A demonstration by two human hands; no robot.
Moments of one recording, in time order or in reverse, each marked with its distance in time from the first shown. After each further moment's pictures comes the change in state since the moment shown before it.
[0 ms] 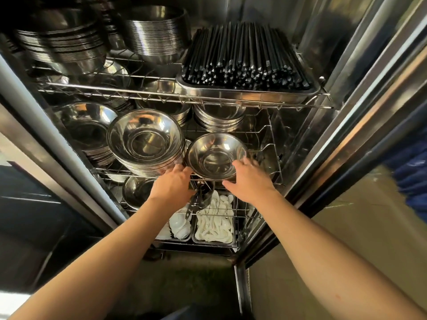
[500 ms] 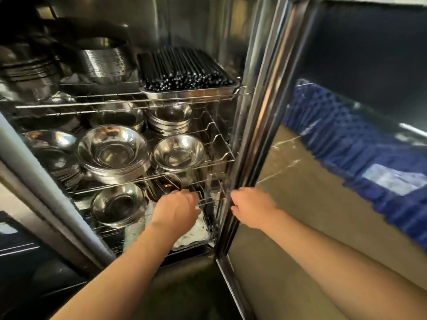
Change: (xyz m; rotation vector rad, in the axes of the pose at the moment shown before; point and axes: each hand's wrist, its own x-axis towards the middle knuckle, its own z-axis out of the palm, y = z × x) left_hand -0.125 0.036 -0.018 0.171 0.031 0.488; right_hand -0.197 -0.035 -0.013 -0.148 -0.034 0.171
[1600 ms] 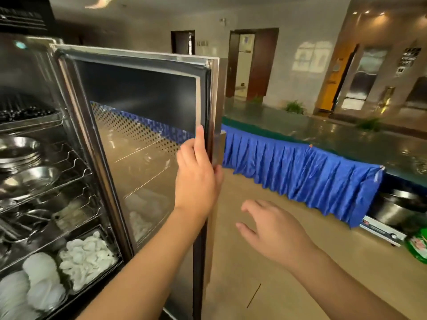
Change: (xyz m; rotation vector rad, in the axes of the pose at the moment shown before) left_hand -0.186 0.446 -0.130 -0.656 0.808 0.442; right_hand -0.537 0.100 -0.059 0.117 0.419 0.559
